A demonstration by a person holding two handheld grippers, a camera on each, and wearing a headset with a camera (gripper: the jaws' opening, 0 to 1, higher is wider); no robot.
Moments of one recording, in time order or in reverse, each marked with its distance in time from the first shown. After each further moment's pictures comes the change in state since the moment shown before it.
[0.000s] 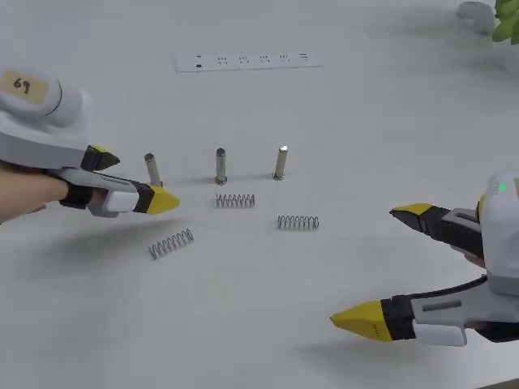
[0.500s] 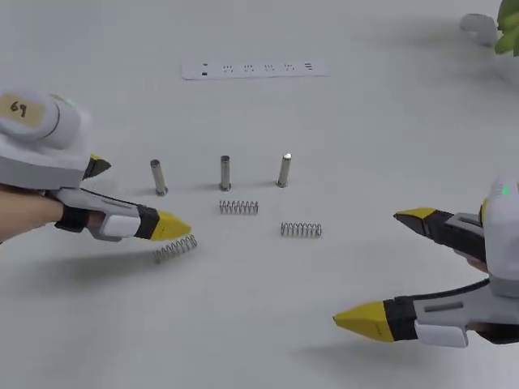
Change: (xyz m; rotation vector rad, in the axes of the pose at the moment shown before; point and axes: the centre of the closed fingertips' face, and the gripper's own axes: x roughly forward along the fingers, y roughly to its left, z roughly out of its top) left arm -0.011 -0.014 -0.007 0.020 -0.025 -0.028; right arm 0.000 -0.005 0.004 0.001 -0.006 -0.008
